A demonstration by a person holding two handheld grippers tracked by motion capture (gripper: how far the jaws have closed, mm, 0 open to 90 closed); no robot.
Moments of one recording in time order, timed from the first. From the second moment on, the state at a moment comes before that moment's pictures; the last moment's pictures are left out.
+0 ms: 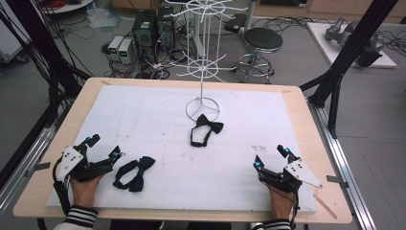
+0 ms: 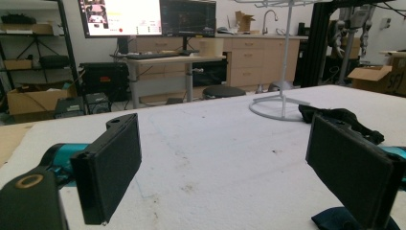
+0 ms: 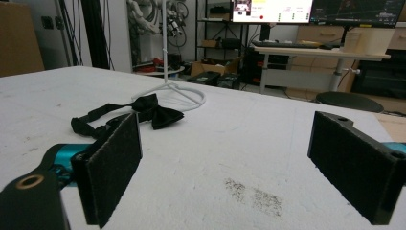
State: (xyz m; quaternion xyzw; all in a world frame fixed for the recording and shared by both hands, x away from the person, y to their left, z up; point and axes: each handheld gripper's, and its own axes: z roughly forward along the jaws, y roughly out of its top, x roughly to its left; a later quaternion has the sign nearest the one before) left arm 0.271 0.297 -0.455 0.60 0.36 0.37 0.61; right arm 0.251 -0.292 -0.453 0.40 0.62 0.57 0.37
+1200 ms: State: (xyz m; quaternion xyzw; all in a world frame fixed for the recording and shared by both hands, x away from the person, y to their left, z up) left arm 0.260 0.288 -0.410 0.65 0.34 0.36 0.58; right arm 0.251 -0.290 -0.453 0.40 0.62 0.56 0.38
